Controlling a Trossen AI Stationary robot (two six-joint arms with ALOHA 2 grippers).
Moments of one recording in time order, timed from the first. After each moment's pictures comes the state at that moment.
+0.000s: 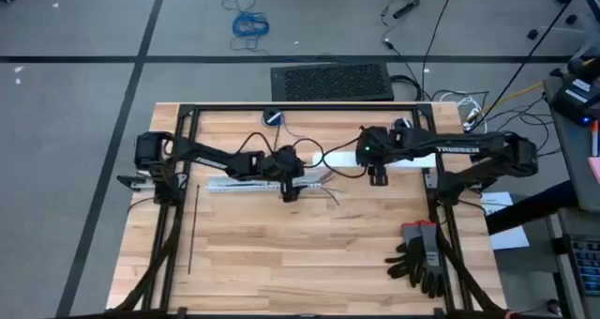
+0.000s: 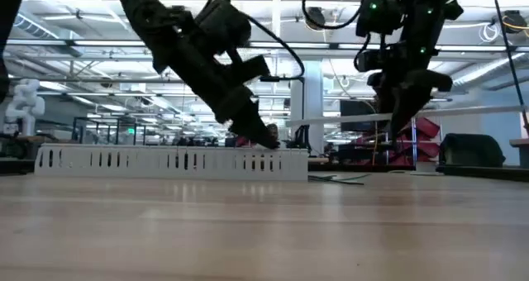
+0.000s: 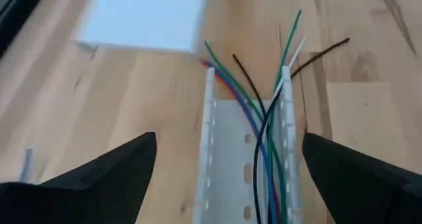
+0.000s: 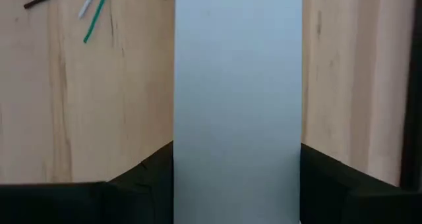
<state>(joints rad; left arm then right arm) 0.11 1.77 0.89 0.20 -0.06 0.14 -0.29 1.28 0.86 -0.80 0.16 -0.32</state>
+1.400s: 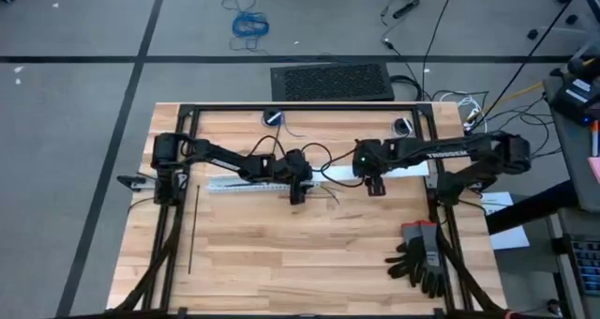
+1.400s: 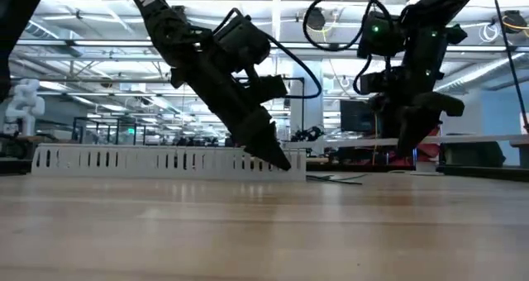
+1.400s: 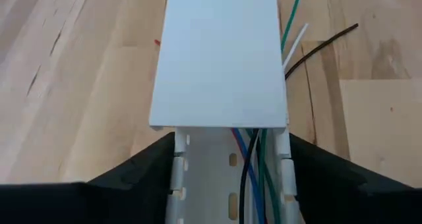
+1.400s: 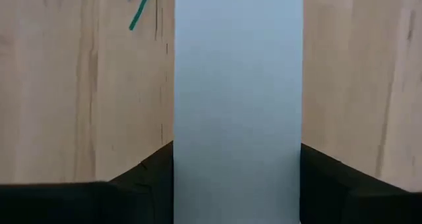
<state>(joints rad) 0.11 1.90 0.99 0.15 -0.06 0.14 -0.25 1.37 0.73 -0.60 0.07 -0.32</state>
